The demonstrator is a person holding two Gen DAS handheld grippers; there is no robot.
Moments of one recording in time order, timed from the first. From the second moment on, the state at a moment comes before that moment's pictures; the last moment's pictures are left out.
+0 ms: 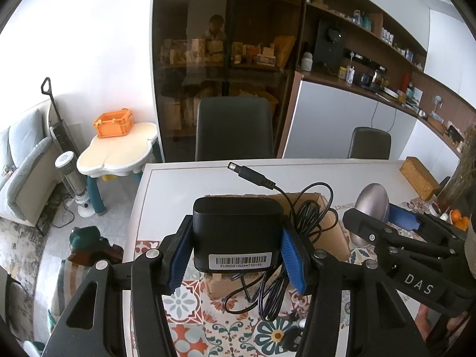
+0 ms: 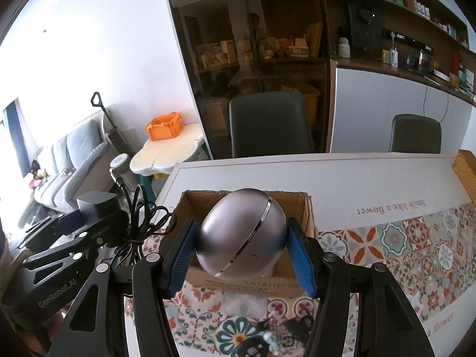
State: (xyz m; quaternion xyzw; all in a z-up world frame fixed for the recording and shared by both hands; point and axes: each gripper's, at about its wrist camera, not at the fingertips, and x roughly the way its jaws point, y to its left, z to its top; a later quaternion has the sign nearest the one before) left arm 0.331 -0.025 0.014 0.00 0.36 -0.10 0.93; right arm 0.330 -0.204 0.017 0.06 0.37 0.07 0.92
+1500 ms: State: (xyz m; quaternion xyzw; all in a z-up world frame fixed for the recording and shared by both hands) left arm 0.387 -0.019 -0.023 0.03 0.39 -0.01 0.92; right arm 0.406 -0.206 -0.025 0.03 0.45 0.04 0.89
